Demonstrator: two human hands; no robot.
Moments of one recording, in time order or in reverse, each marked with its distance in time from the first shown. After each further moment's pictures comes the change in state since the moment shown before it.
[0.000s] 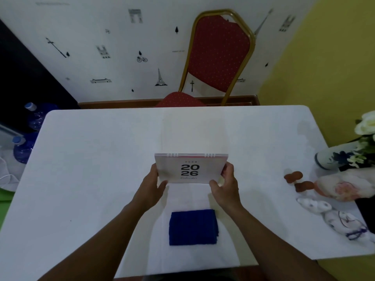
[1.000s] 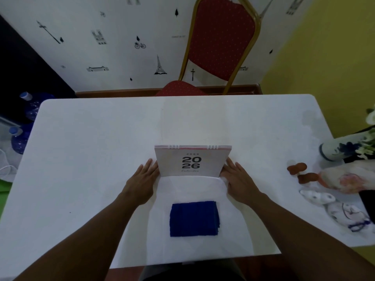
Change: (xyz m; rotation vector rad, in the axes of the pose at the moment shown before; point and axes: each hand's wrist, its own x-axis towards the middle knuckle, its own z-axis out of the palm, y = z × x) left_hand 0.004 -0.047 -0.013 0.785 -0.240 0.145; right_hand 0.037 0.063 -0.047 -0.912 -0.429 -0.466
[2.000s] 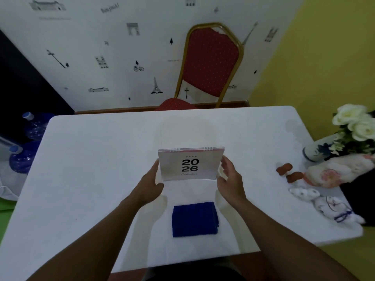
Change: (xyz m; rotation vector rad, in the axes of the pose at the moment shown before) left_hand -0.032 0.039 -0.050 -0.793 0.084 -0.108; right_hand -0.016 -0.079 -0.028 0.784 0.408 0.515
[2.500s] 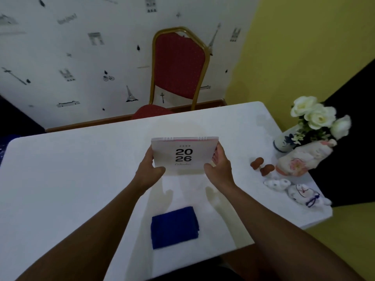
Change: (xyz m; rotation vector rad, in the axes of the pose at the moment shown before) left_hand 0.056 0.093 0.032 -0.264 0.058 0.079; right_hand 0.023 -0.027 -0.055 0.183 0.085 0.013
